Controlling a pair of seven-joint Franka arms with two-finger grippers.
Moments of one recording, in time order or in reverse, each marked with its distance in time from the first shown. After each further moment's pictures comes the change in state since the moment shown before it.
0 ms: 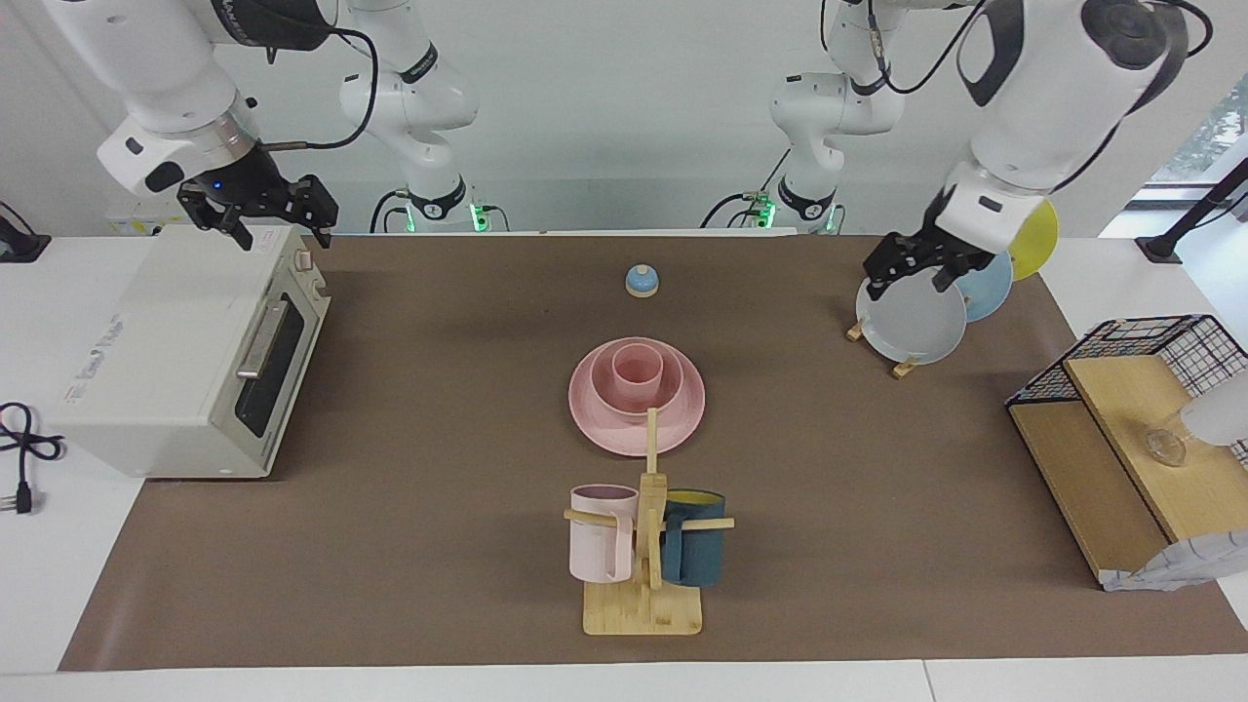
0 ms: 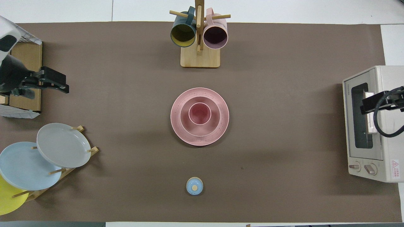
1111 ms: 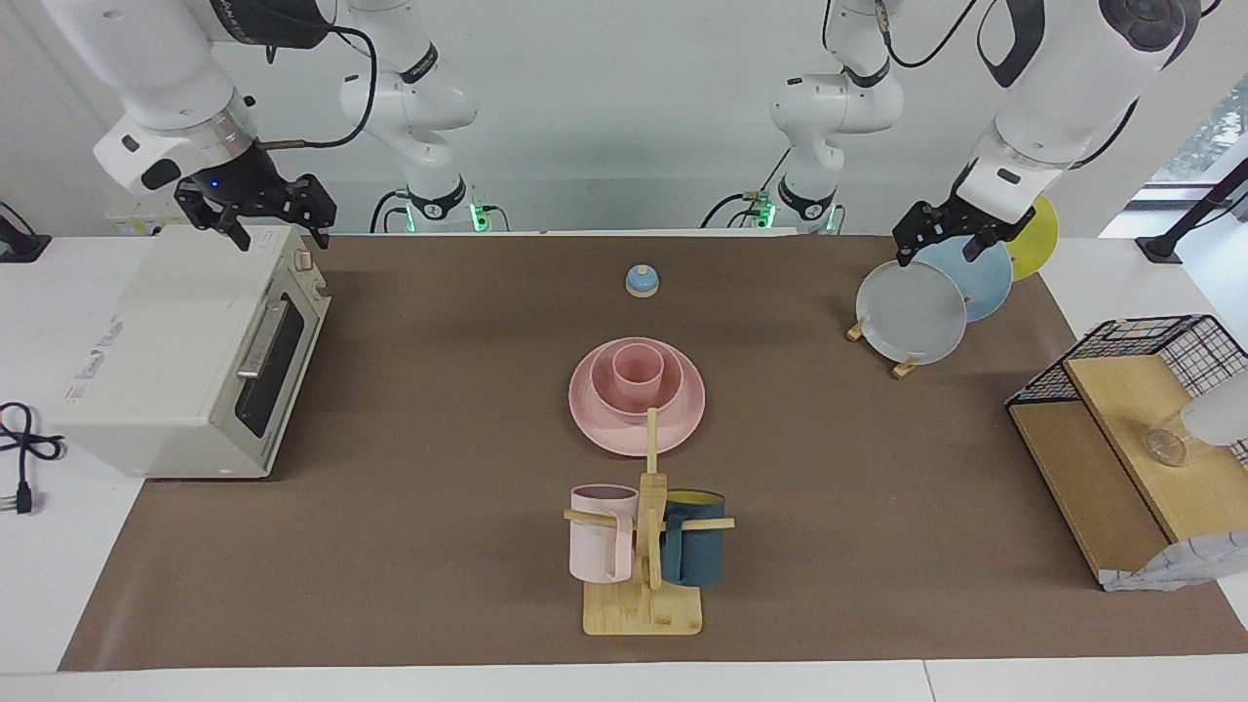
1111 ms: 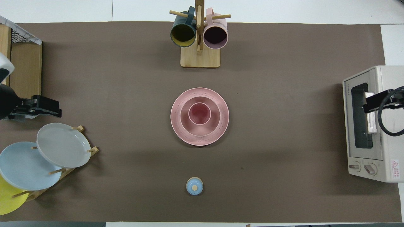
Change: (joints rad) left arm -0.021 -0.167 0.004 -0.161 0.033 0.001 0.009; right arm -0.005 0.001 -0.007 0.012 0.003 -0.006 0.000
